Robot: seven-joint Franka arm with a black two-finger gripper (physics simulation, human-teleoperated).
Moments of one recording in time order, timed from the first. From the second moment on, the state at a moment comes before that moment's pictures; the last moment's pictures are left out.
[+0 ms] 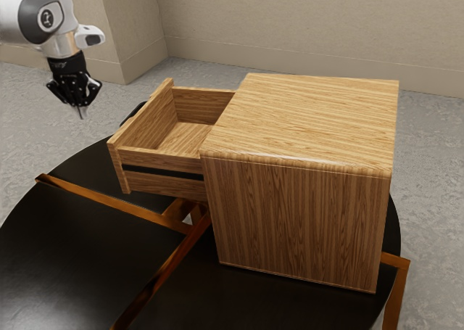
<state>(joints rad) 0.38 0.10 -0.11 -1.62 0.05 1.72 -0.02</state>
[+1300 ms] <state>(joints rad) 0.34 0.19 -0.20 -1.58 -0.01 1.78 -0.05</state>
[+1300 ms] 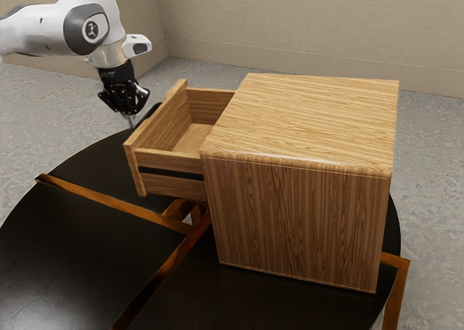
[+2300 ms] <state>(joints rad) 0.26 0.22 -0.23 -1.55 -0.09 1.79 -0.05</state>
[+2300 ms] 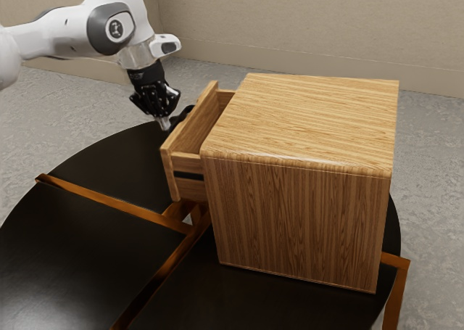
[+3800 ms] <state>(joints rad) 0.14 0.23 -0.24 -1.55 -0.21 1.84 -0.05</state>
